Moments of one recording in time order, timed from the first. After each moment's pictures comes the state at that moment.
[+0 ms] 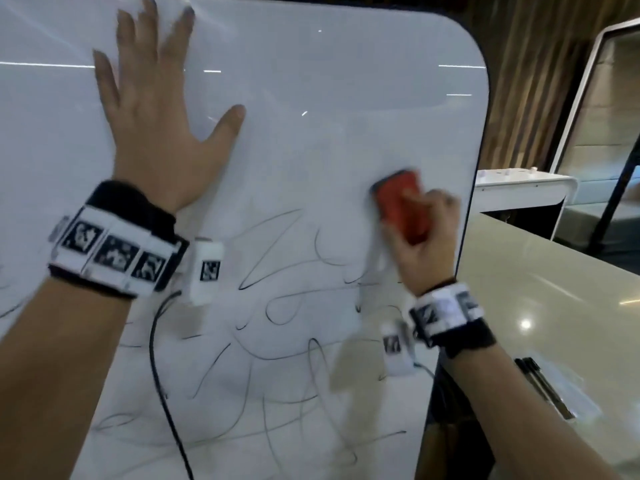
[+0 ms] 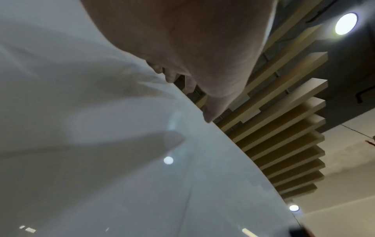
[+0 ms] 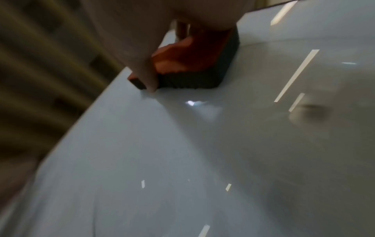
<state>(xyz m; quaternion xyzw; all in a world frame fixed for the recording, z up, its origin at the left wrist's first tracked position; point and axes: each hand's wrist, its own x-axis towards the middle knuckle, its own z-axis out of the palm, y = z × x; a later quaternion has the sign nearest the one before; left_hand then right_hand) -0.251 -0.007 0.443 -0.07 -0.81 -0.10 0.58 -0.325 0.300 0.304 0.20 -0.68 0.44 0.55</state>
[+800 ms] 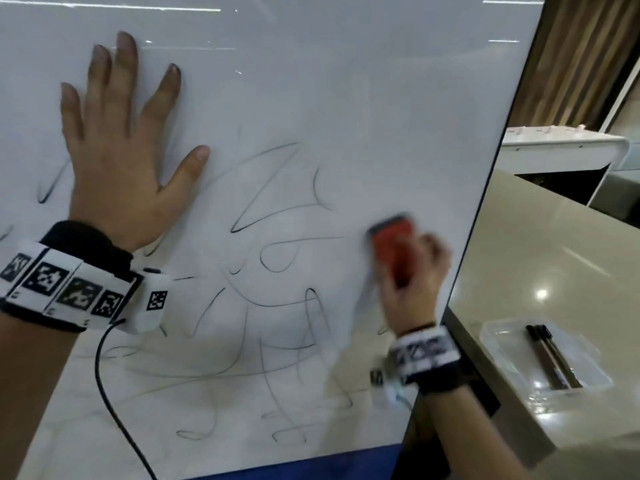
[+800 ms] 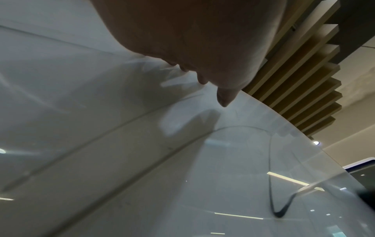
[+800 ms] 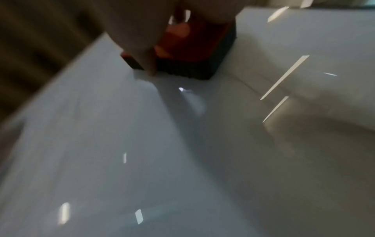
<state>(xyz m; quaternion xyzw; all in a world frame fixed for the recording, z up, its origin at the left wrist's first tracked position) -0.233 -0.042 0.341 -0.07 -0.85 -0.01 0.52 -0.311 0.291 0.161 0.16 -0.73 0.42 0.51</state>
